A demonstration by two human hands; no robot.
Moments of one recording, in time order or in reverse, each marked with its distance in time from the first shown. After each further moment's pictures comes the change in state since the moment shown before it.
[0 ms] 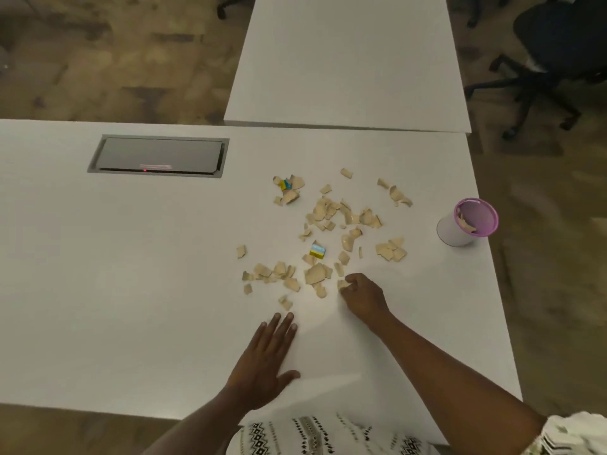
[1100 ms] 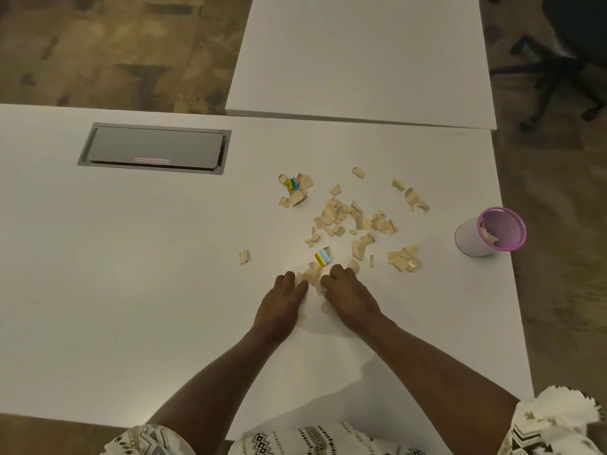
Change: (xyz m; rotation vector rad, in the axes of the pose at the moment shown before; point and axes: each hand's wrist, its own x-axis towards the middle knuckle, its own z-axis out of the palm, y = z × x) left_hand 0.114 -0.016 -0.083 -0.112 0.119 -0.172; right_hand 0.036 -0.026 0.033 -0.682 -0.003 -0.614
